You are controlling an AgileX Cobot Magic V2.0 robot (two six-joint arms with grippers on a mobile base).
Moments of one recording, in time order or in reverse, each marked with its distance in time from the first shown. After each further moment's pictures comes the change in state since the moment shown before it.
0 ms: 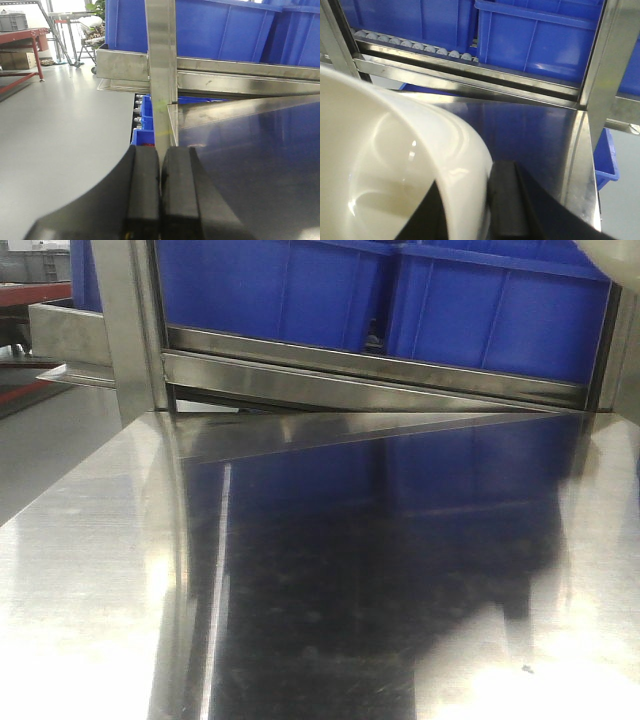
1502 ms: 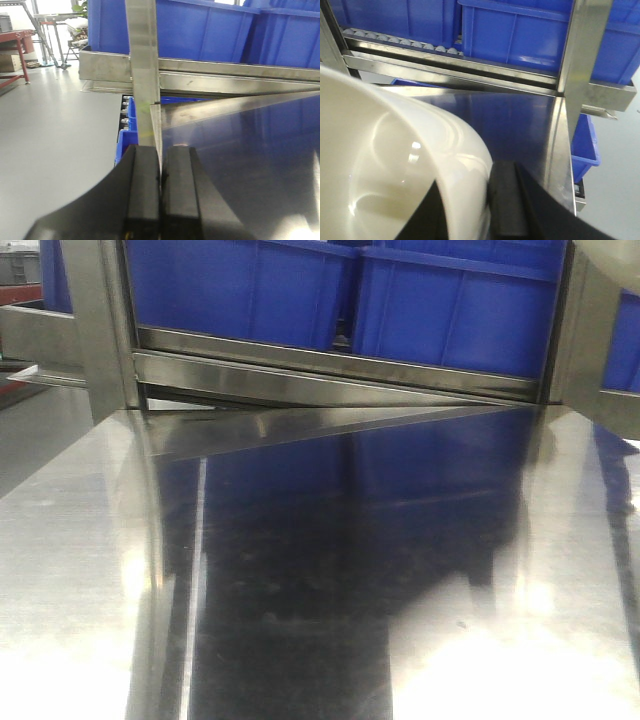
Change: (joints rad) left arm 0.000 0.000 0.000 0.000 0.000 0.000; right arm 0.000 0.000 0.000 0.000 0.000 0.000
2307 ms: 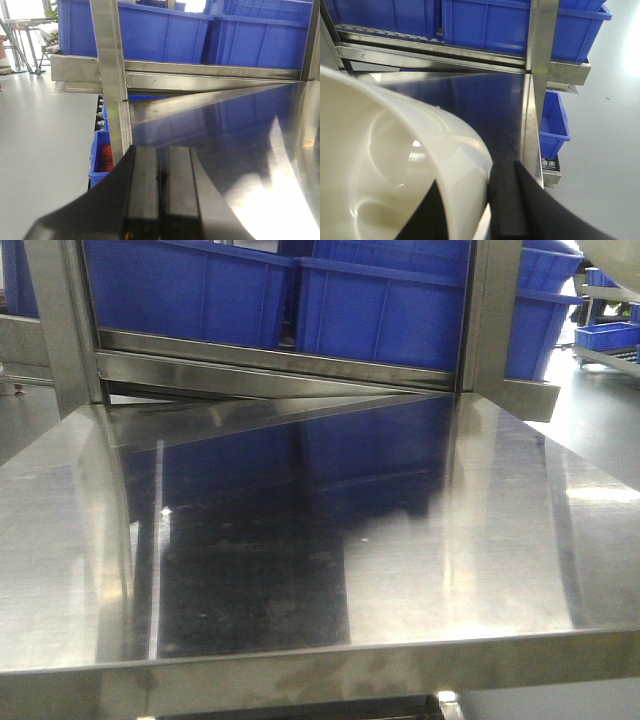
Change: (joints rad) left arm 0.000 0.000 0.000 0.000 0.000 0.000; right arm 0.000 0.000 0.000 0.000 0.000 0.000
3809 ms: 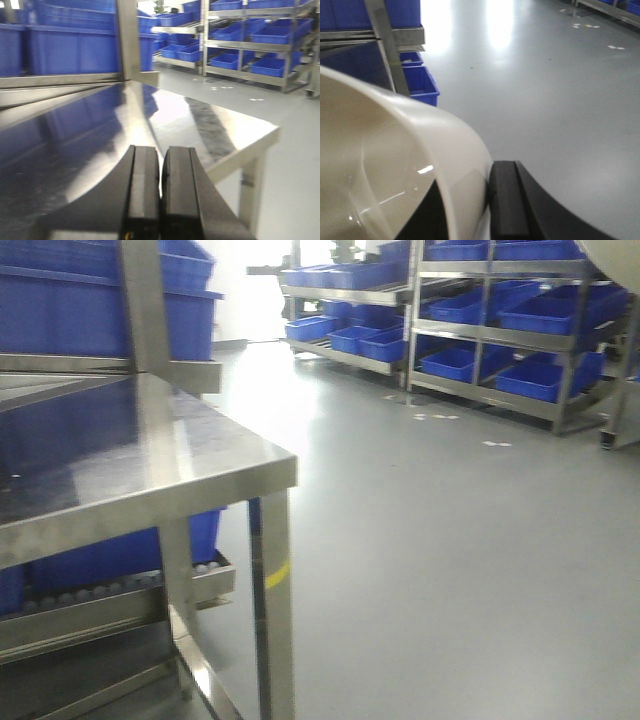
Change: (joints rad) left arm 0.000 0.000 0.000 0.000 0.000 0.000; right arm 0.000 -0.002 0.000 0.000 0.001 0.000
